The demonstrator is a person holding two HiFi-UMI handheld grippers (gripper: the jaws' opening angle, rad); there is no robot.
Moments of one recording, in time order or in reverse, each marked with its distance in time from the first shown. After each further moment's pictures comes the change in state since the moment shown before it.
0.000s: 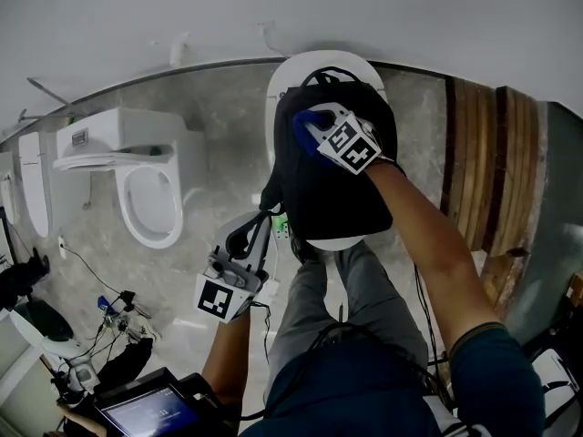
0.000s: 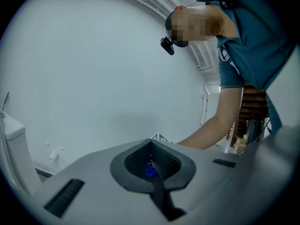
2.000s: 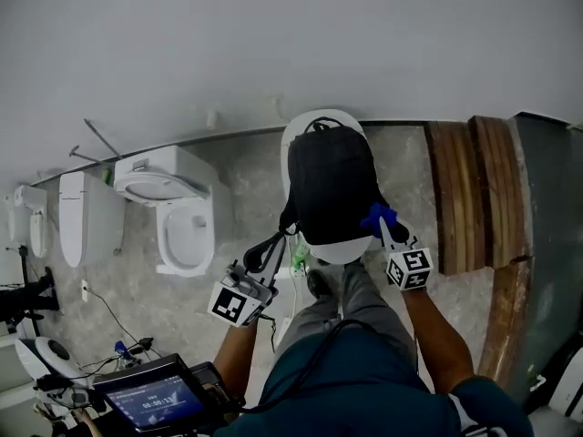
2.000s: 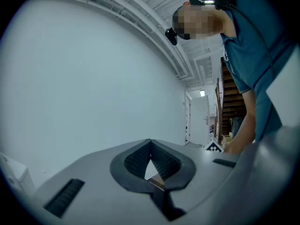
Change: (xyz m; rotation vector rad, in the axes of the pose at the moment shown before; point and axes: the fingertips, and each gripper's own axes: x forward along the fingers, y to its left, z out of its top) left arm -0.095 -0.099 0.116 0.118 -0.102 -0.163; right arm -0.320 0.153 -0.054 0.538 -0.325 -0.543
